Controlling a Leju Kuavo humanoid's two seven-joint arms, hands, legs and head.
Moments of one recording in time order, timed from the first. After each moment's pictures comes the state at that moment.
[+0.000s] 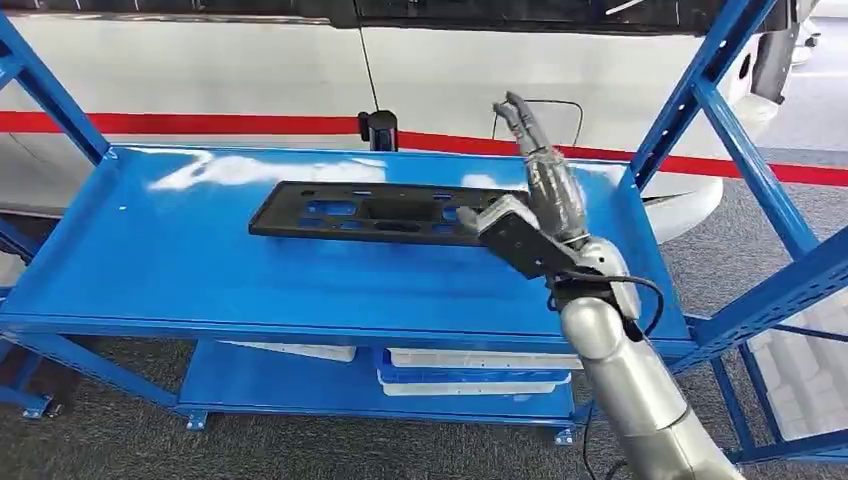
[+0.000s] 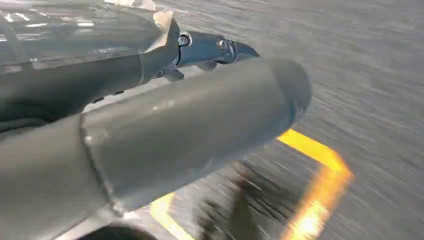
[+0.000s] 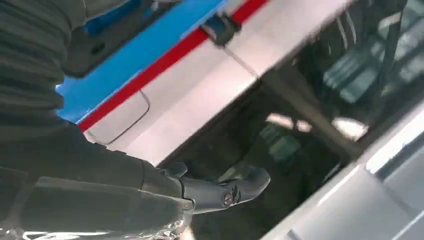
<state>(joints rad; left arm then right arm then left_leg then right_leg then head) -0.08 -0.09 0.14 -0.20 0.20 0.41 -0.03 -0.54 -0.06 0.51 -1.55 0.62 -0.01 -0.03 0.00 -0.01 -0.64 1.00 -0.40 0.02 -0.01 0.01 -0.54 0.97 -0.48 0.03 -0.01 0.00</state>
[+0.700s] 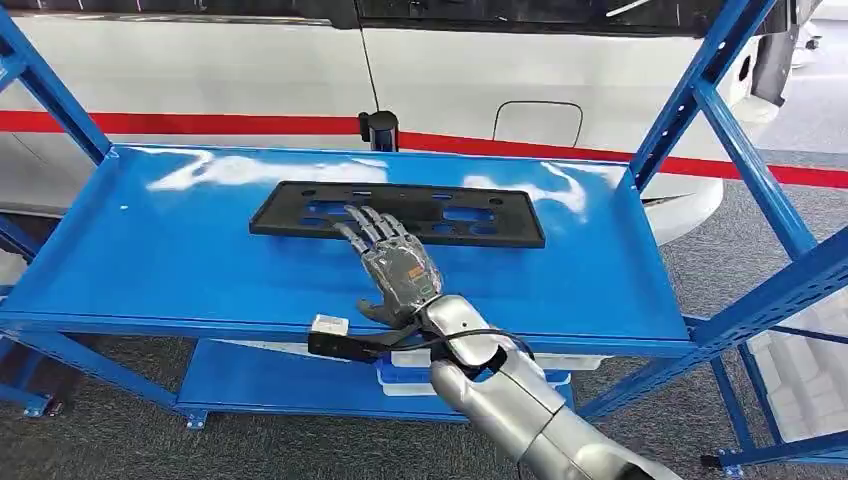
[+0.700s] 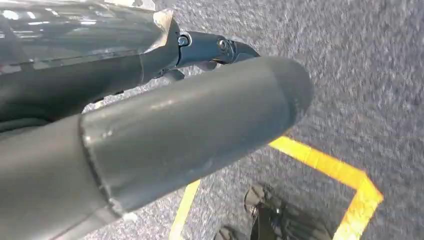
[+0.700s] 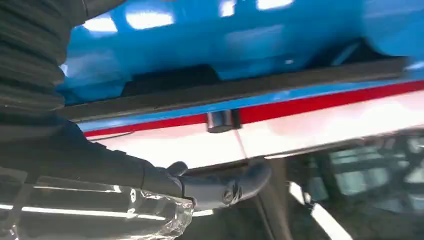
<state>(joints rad) -0.07 -0.09 0.13 -0.20 0.14 0.44 -0.01 -0.66 0.18 0.87 -0.97 1.05 -0.22 0.09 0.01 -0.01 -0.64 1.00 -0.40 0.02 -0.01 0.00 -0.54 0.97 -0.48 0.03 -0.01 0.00</state>
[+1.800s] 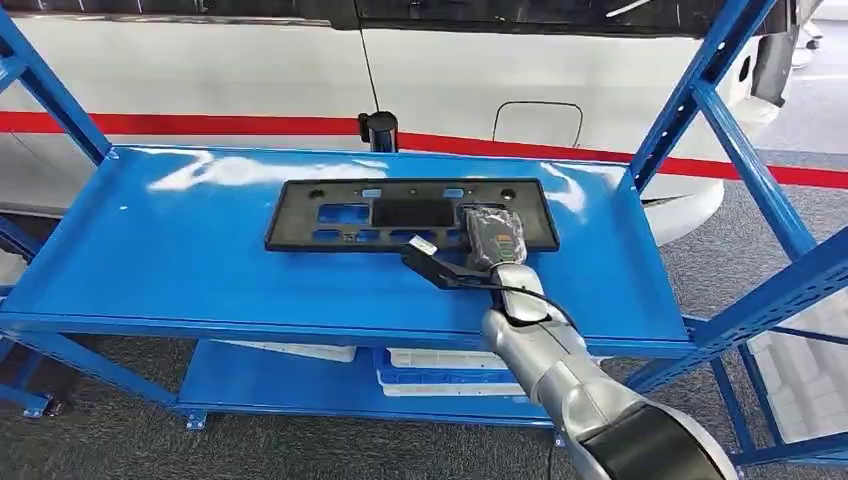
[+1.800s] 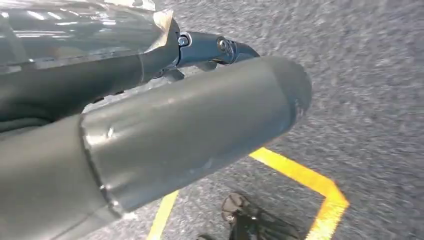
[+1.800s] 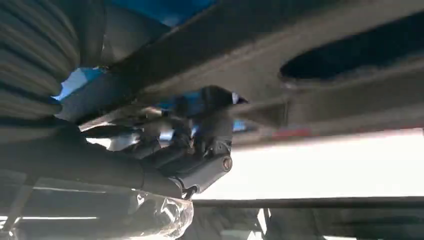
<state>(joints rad) -0.07 -0.08 0.17 -0.19 0.13 0.48 -0.14 -0.81 0.20 0.49 -0.43 1.18 -0.43 0.16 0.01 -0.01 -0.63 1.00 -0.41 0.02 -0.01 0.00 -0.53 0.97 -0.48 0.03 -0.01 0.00</state>
